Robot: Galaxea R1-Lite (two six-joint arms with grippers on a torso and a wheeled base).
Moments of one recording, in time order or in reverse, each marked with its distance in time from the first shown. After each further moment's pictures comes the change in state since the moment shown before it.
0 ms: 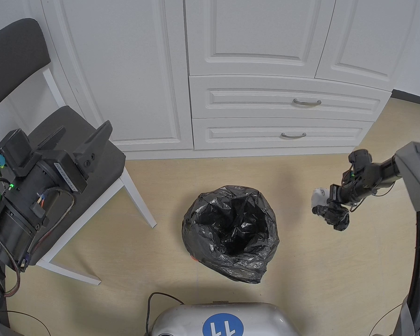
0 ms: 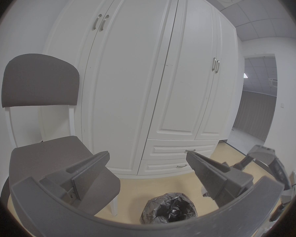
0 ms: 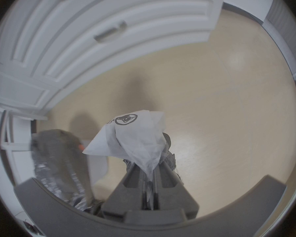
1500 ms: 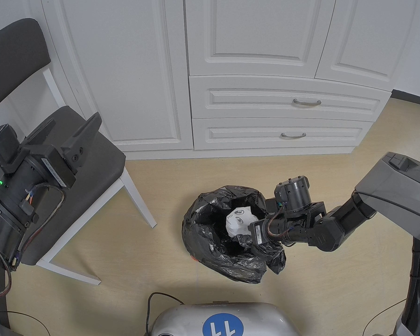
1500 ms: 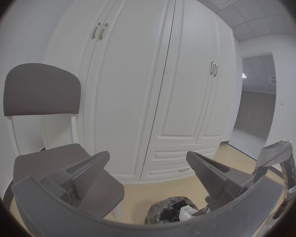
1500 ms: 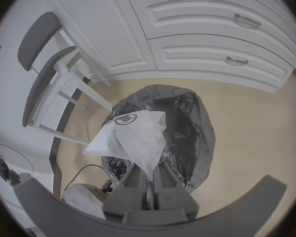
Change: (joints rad) left arm 0.005 -0.045 -0.003 0.000 0.003 0.045; right arm 0.616 -0.209 0.569 -0.622 -0.150 0.000
